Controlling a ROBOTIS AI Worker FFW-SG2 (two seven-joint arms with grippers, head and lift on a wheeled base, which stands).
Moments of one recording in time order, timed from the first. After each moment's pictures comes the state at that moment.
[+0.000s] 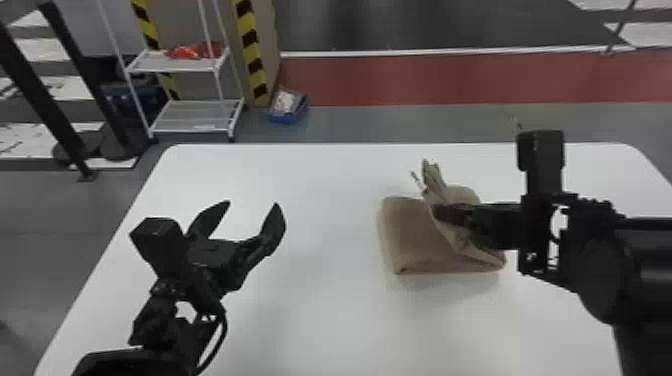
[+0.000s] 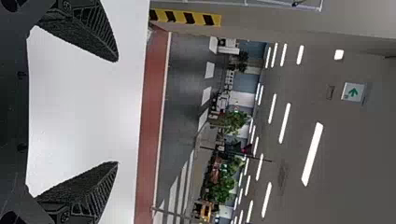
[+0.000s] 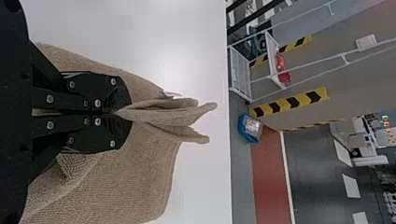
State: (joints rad) left arm 0.28 0.01 0.07 -1.90 0.16 0.15 -0.23; right arm -0.12 0.00 0.01 -2.00 0.00 1.21 0.43
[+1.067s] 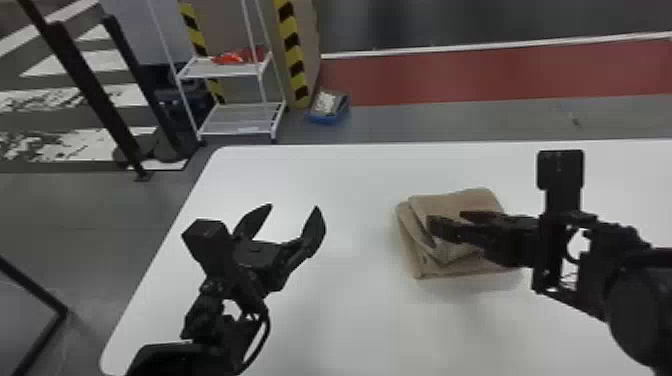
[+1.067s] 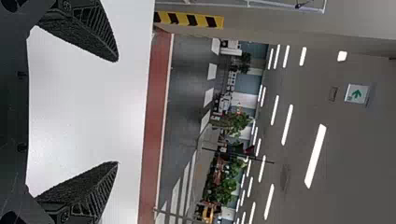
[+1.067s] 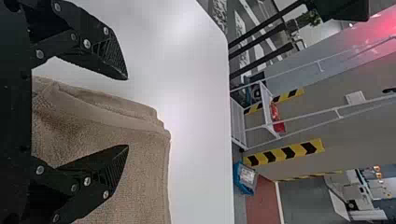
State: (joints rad) left arm 0.29 0.01 0.08 -1.90 0.16 0.15 -0.23; right arm -0.07 0.00 0.06 -1.90 -0.15 0.99 0.46
